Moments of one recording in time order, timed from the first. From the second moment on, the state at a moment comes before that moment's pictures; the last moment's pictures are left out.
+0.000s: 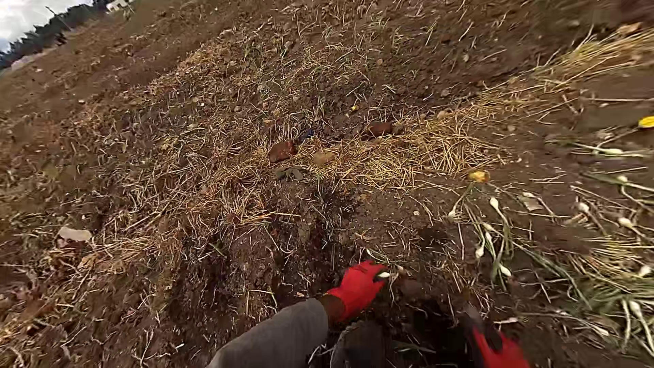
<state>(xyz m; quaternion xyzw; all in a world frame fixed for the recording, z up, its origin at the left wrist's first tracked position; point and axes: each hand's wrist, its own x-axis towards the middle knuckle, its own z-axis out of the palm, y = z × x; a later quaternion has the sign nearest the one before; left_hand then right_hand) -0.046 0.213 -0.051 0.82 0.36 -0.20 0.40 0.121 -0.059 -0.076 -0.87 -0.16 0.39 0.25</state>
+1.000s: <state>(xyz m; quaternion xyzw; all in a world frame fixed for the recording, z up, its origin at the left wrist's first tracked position) -0.003 0.260 0.012 0.90 0.33 -0.04 0.28 0.113 -0.063 -0.073 -0.85 -0.10 0.39 0.33</state>
